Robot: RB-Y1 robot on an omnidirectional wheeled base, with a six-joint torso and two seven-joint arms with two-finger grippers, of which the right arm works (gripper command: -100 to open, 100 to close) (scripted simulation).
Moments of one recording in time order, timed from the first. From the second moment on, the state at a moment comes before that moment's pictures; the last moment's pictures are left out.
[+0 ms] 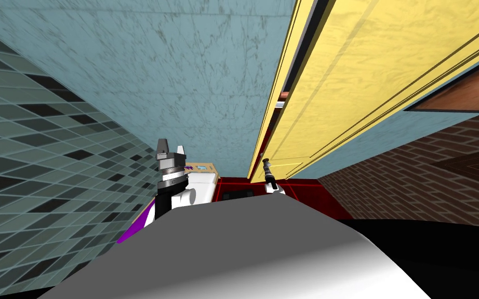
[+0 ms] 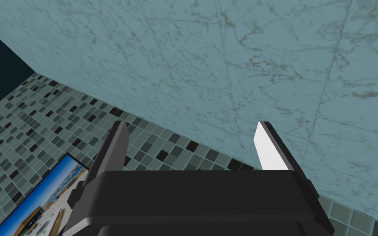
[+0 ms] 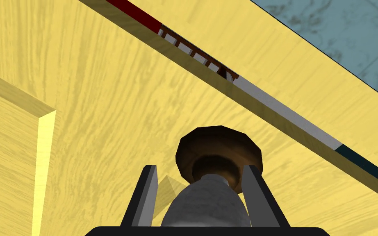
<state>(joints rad) -0.06 -0.12 -0.28 -0.66 0.09 -0.69 0.36</state>
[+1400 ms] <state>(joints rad) -0.08 -0.15 -0.20 -0.64 0.08 -0.73 0.05</state>
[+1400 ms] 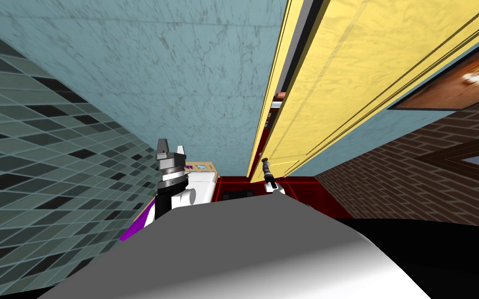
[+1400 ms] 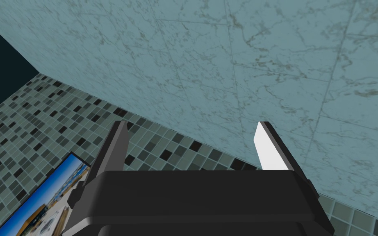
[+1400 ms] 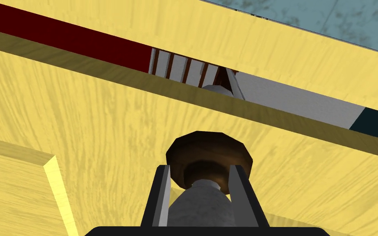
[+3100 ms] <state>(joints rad) -0.14 -0.20 -0.11 -0.56 0.07 -0.81 -0.35</state>
